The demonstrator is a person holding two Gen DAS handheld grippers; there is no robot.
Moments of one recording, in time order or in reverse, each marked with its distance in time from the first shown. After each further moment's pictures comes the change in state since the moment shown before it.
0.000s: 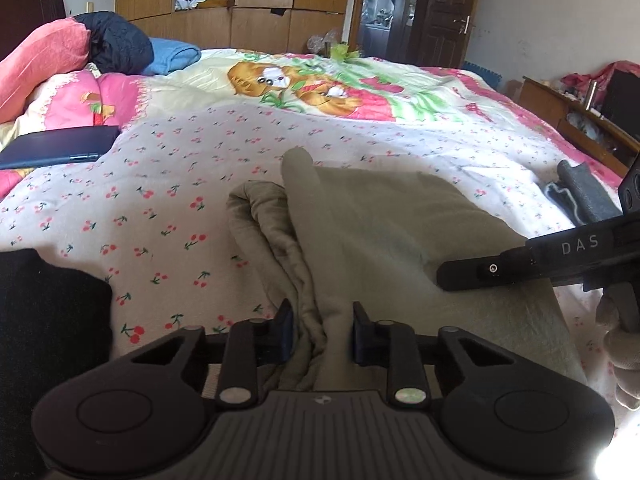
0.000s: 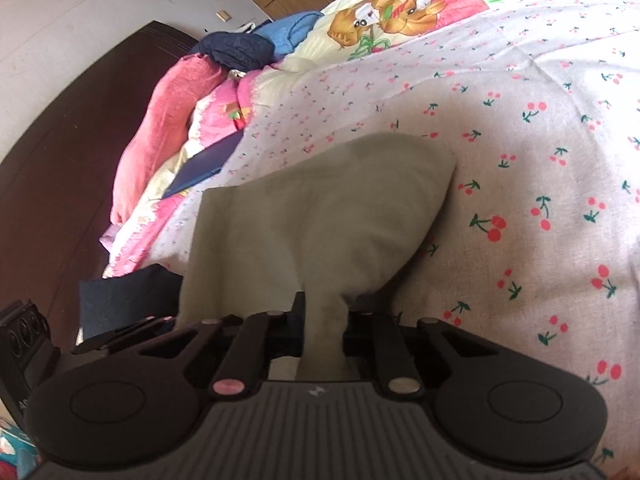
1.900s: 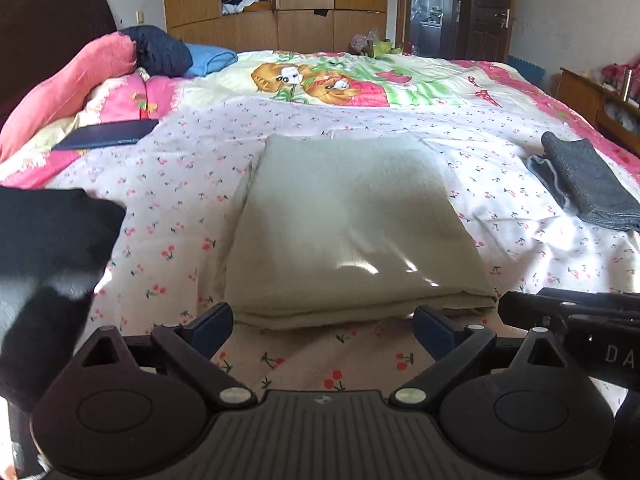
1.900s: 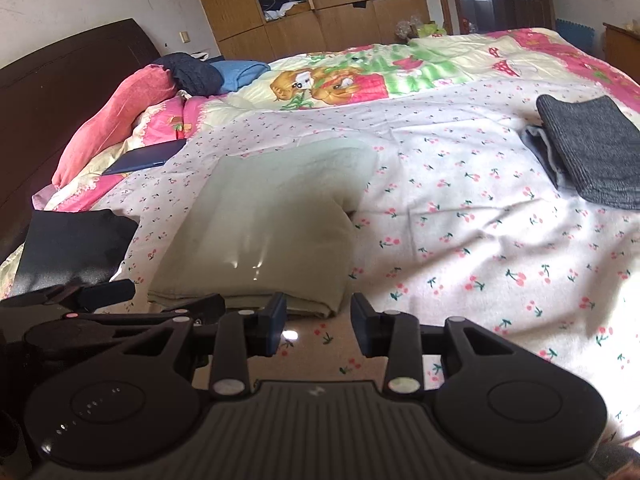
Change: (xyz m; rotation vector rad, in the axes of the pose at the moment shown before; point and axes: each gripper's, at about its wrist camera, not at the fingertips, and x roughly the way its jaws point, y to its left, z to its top) left arm -0.060 -0.136 -0.058 -0.057 0.015 0.221; right arm -0.134 0.044 -0.112 -0.184 -0.169 -0.415
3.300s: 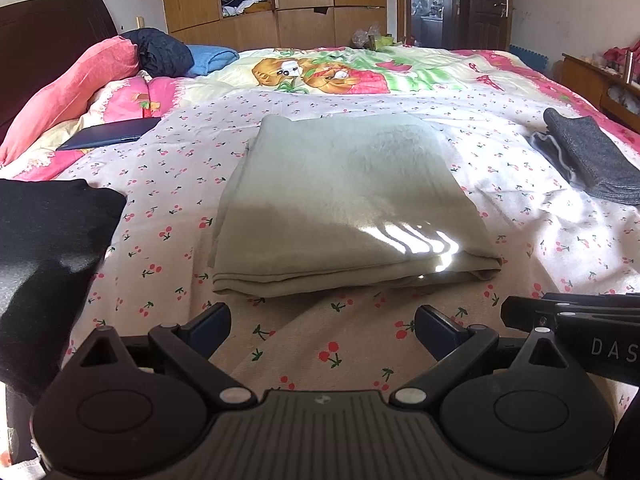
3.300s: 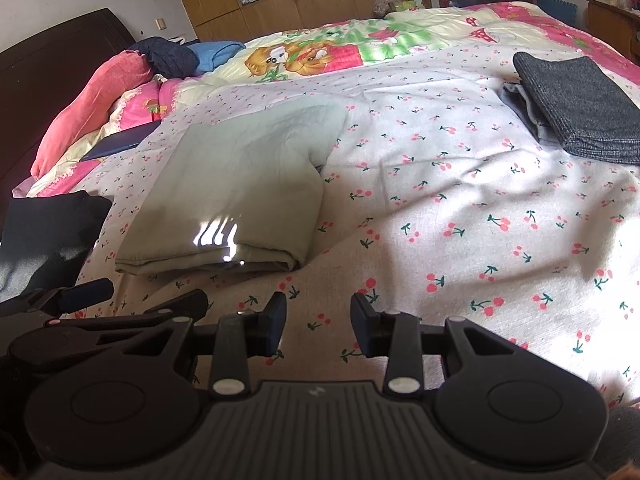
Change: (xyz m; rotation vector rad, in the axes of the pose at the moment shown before) left arm 0.004 -0.013 -0.021 0.050 -0.011 0.047; right arm 0.015 -0.013 -0.019 0.029 0.051 -0.038
